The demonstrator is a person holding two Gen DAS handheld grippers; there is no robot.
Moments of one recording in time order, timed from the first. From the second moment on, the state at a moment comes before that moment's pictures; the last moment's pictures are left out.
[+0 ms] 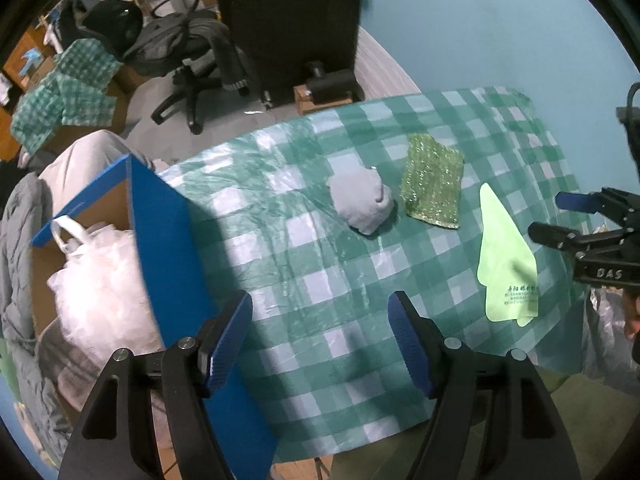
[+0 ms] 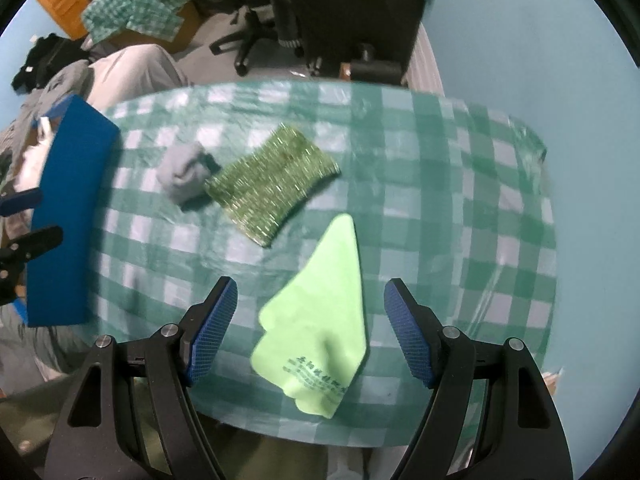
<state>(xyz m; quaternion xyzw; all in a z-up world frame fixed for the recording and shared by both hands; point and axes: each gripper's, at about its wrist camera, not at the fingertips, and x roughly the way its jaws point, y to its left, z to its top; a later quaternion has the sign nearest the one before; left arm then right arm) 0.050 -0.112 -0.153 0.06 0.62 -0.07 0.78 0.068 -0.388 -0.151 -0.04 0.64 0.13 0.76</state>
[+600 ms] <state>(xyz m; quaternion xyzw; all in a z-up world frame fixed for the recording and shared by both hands) 0.067 -0.135 -0.196 0.06 0.63 -0.11 0.76 0.041 -0.414 -0.220 -0.03 0.67 0.08 0.74</state>
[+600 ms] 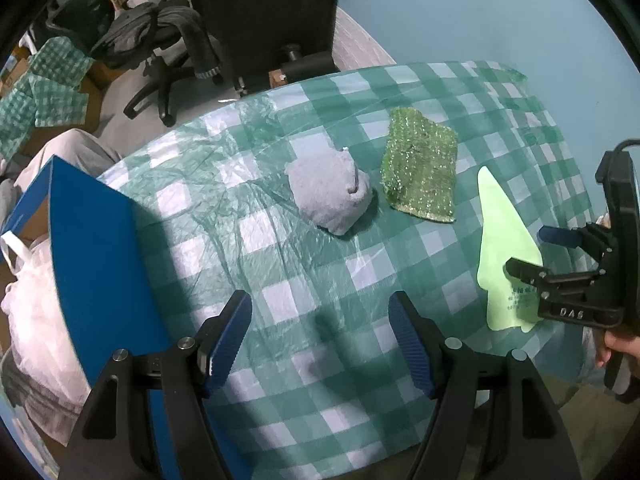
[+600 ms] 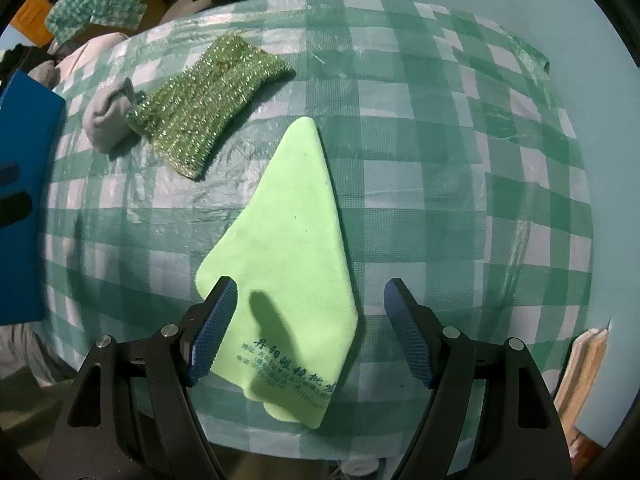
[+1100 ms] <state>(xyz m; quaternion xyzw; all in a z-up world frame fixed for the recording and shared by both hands) 0.091 -0.132 -0.214 0.03 0.65 -0.10 0.76 0.038 -0.387 -0.228 -0.08 0.65 0.10 0.75</state>
